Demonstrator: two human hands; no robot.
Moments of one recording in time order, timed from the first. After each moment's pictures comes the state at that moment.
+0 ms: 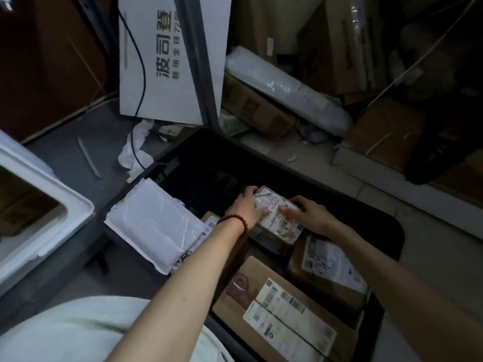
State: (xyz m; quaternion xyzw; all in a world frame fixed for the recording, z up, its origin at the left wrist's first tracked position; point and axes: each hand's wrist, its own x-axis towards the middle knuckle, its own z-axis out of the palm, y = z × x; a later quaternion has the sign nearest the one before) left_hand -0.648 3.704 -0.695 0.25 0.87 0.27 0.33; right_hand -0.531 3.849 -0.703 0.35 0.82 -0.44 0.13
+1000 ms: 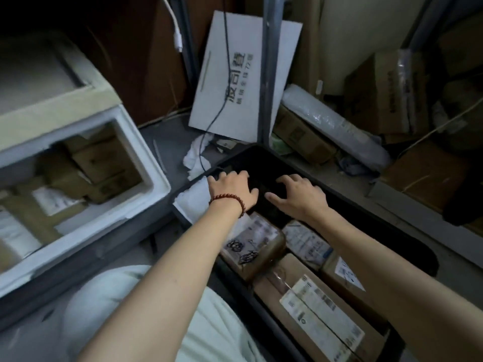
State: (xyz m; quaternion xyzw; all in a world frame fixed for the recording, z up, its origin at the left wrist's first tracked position) left_hand -0.667 3.593 -0.577 0.23 0.97 0.03 0.07; right_hand -0.598 3.734 -0.598 0.19 0.97 -0.13 0.03
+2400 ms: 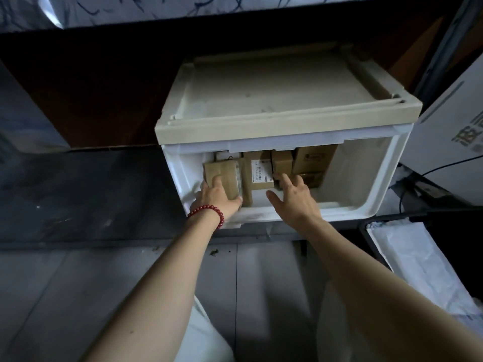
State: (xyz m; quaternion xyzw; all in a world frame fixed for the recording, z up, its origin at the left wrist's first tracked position) left_hand -0.674 3.168 -0.561 -0.22 0.95 0.21 0.05; right_hand -0.709 3.338 -0.573 -0.12 0.96 -0.26 0.03
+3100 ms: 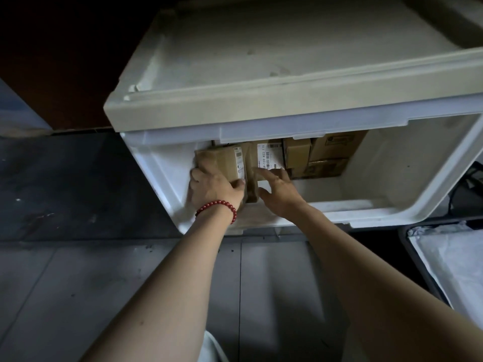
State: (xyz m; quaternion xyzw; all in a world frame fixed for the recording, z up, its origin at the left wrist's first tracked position) left_hand -0.743 3.167 -0.612 -0.33 0.93 0.17 -0.06; right_hand -0.794 3.288 -0.647 -0.17 0.92 -0.30 0.17
